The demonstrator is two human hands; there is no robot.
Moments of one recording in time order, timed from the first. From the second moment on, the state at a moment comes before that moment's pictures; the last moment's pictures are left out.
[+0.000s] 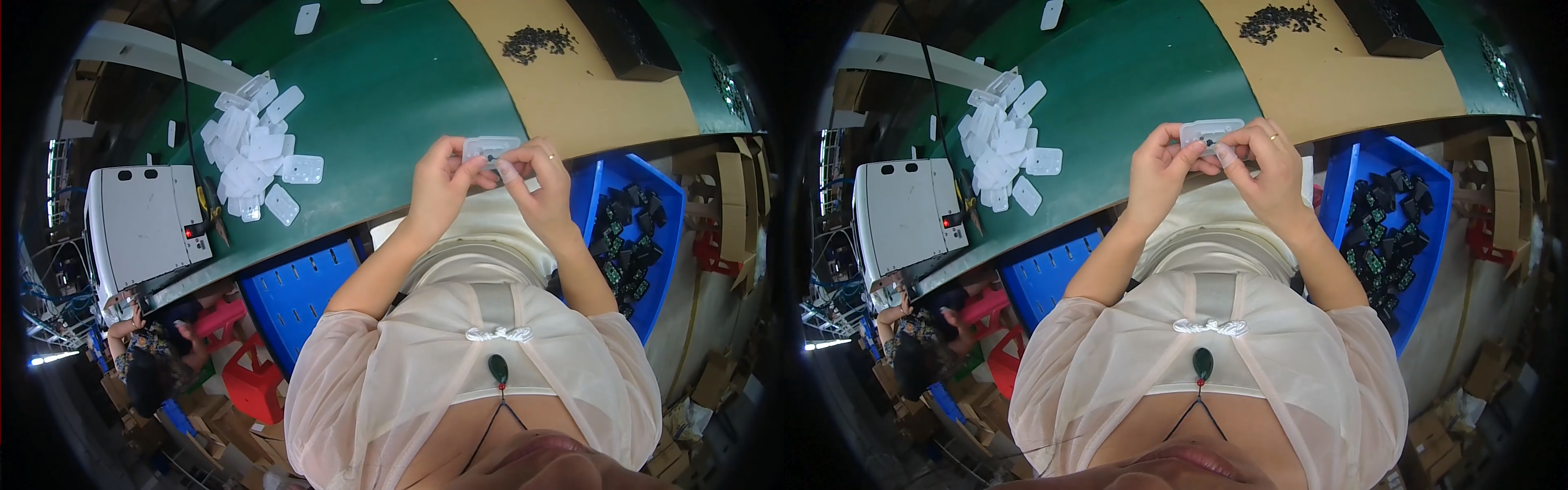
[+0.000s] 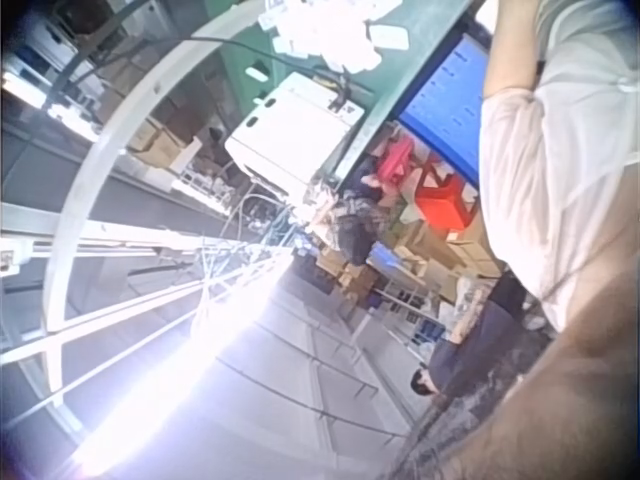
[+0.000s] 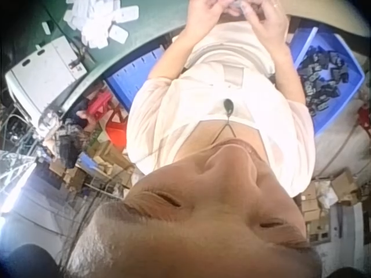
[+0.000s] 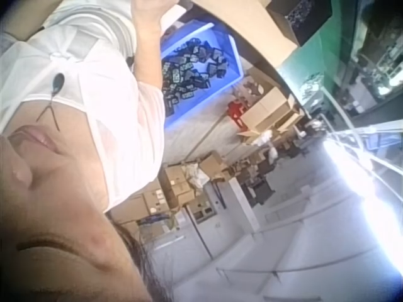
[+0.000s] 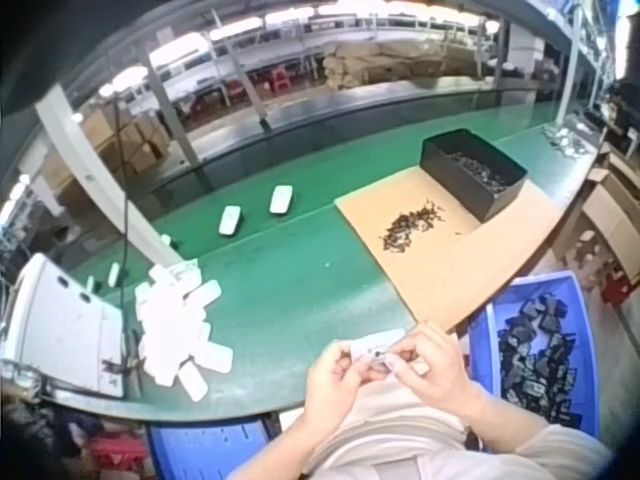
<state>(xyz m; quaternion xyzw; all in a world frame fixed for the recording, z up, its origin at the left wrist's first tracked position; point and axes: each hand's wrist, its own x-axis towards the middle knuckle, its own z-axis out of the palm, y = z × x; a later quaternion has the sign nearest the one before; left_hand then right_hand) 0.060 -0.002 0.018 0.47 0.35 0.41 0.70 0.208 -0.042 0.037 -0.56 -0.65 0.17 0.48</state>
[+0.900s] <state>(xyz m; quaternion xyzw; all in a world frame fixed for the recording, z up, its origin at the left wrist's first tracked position) 0.055 -0.008 0.021 0.51 0.33 0.43 0.67 0.209 -0.045 0.028 -0.58 -0.55 0.35 0.49</state>
